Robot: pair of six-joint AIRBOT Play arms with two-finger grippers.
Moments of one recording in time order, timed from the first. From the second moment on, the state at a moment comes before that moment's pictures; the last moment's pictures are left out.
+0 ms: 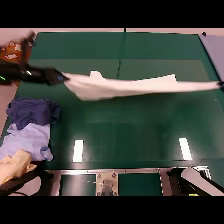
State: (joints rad) left arm 0.11 -1.17 1.29 0.63 -1.34 -1.06; right arm -0.84 -1.09 1.12 -0.67 1.18 1.28
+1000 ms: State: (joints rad) left arm 0.11 -0.98 1.79 0.90 -1.21 -1.38; right arm -0.64 -0.93 1.48 -0.41 0.99 1.30
